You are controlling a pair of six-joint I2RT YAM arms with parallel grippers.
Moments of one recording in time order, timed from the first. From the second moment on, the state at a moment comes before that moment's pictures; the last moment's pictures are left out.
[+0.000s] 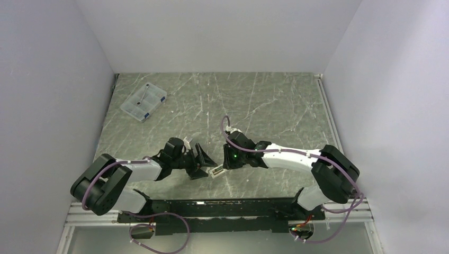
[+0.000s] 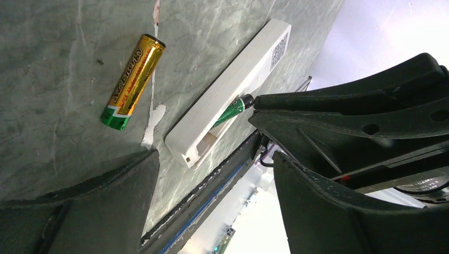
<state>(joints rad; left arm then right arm) -0.58 1.37 0.31 0.36 0.55 -1.20 0.92 1.48 0.78 -0.23 -0.03 0.68</state>
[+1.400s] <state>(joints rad) -0.58 1.40 0.31 0.41 0.56 -1.20 0.92 1.52 0.81 -0.21 -0.06 0.67</state>
